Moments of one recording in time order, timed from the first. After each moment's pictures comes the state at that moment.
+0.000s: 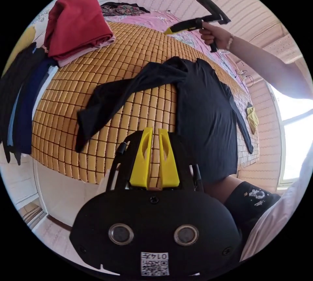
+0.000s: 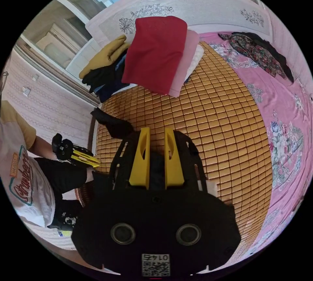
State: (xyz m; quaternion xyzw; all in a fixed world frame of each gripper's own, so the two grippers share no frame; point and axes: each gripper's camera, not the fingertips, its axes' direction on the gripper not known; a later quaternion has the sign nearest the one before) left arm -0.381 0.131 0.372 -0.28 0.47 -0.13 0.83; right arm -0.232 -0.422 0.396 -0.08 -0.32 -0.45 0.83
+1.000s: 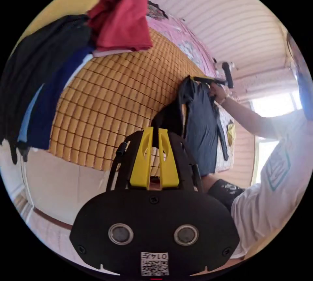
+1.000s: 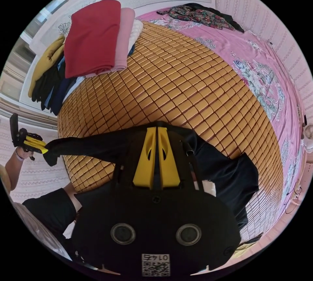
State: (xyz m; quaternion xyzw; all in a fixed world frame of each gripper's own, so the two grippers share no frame) left arm -0.604 0.124 0.404 -0.32 0.51 -0.23 0.76; right arm -0.228 -0.409 0.427 -0.06 -0.21 -0.30 0.93
